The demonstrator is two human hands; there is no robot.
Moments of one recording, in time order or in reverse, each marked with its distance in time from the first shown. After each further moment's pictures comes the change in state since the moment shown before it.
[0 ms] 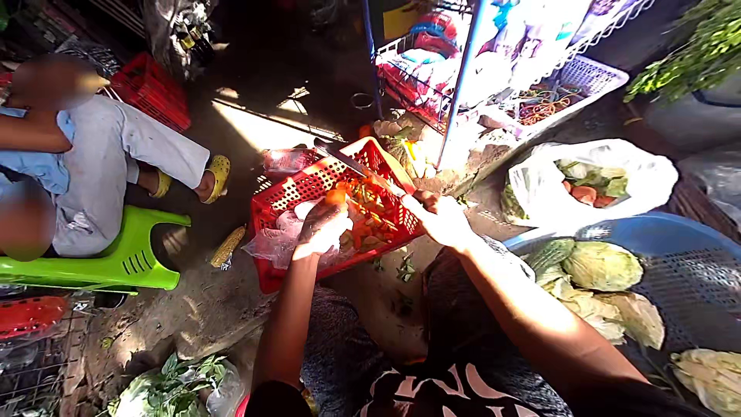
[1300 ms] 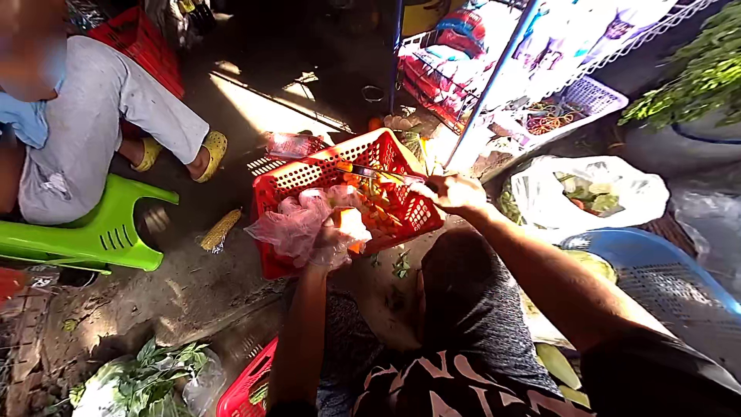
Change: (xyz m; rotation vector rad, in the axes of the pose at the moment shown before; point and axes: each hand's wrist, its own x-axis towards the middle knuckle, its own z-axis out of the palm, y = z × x) left_hand -0.059 -0.002 -0.004 0.281 0.166 0.010; right_hand 0.056 0.028 0.010 -0.524 -0.195 0.075
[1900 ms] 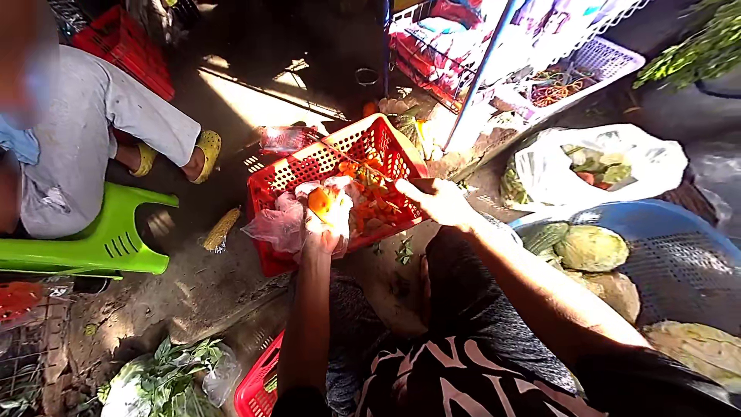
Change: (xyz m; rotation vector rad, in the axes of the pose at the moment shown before) left_hand 0.030 -0.009 0.008 -0.988 0.080 -0.024; right_hand -0.054 -0.050 -0.009 0.548 -0.049 0.010
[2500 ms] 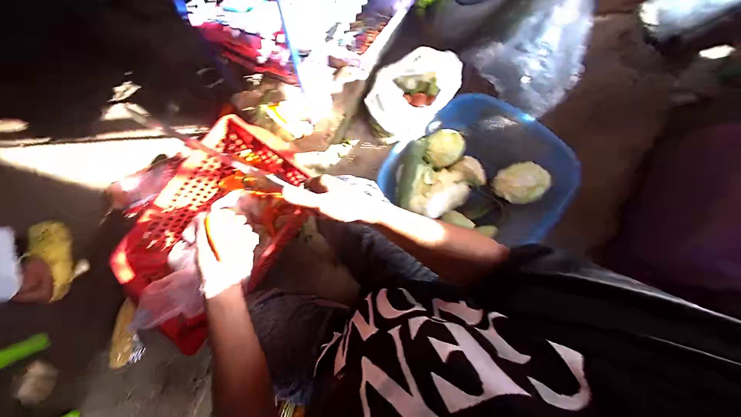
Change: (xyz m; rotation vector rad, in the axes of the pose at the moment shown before) left_hand 0.007 -0.026 0.016 0.564 -0.064 -0.243; right_hand -0.075 0.006 -0.013 0.545 0.033 0.031
